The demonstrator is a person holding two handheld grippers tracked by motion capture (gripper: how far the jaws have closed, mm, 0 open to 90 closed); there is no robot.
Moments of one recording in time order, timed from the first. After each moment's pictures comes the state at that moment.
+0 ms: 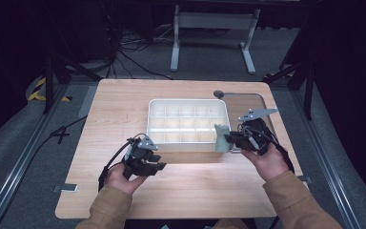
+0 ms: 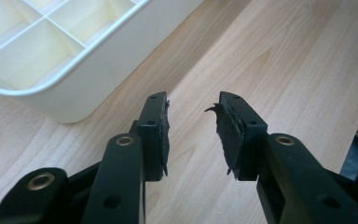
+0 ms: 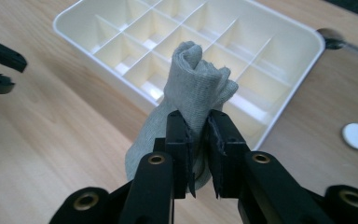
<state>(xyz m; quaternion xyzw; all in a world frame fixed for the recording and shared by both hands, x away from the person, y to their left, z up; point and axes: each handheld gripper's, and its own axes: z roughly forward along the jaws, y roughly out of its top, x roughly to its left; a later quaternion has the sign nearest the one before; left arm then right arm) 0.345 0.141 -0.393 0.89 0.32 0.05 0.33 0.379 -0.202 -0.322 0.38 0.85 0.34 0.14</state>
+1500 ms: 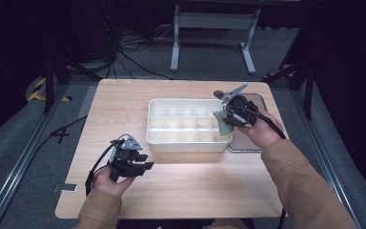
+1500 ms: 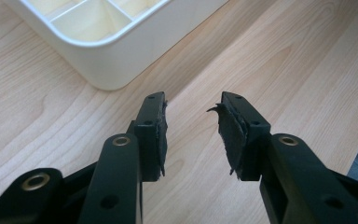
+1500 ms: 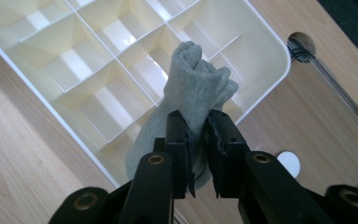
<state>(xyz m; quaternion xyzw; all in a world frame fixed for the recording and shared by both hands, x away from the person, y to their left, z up) 0.332 0.177 -0.393 0.86 0.37 0.07 0.34 0.465 -0.179 -0.331 0.31 0.92 0.19 0.18</state>
